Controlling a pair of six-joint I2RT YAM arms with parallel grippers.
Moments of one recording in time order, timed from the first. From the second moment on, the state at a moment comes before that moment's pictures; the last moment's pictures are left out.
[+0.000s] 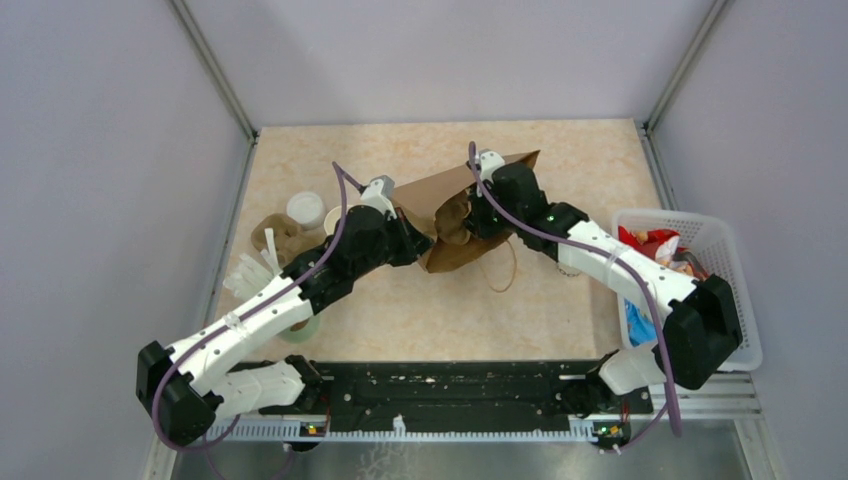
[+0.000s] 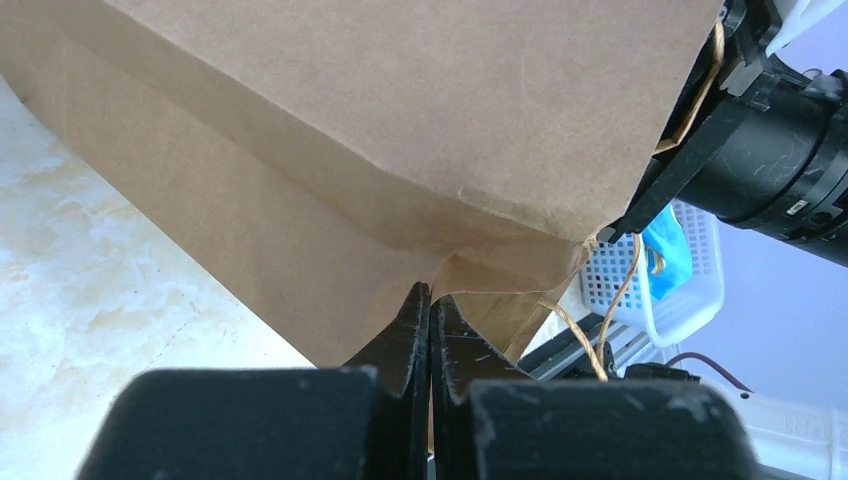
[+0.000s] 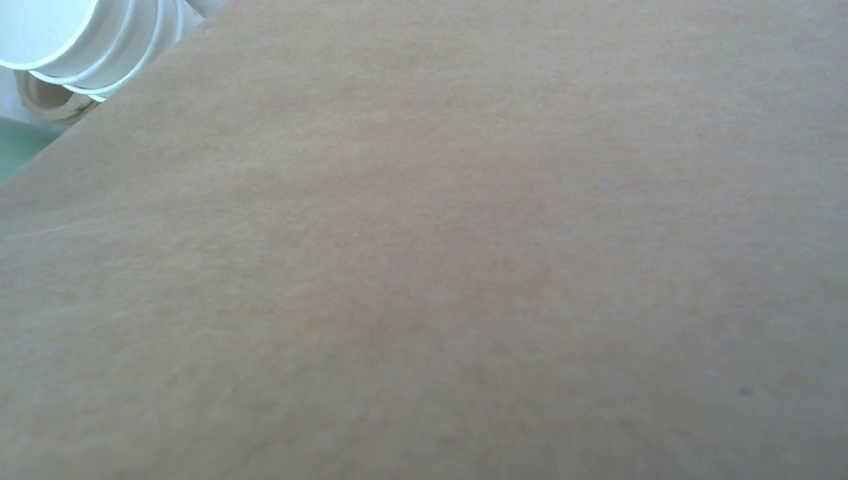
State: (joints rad) left arm -0.78 1.07 0.92 -0.26 -0.06 -0.81; right arm 0.67 1.42 1.15 -0.33 -0.06 0.21
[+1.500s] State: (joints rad) left arm -0.78 1.07 0.96 -0.31 -0.09 -0.81; right arm 0.65 1.50 1.16 -0.18 -0.27 -0.08
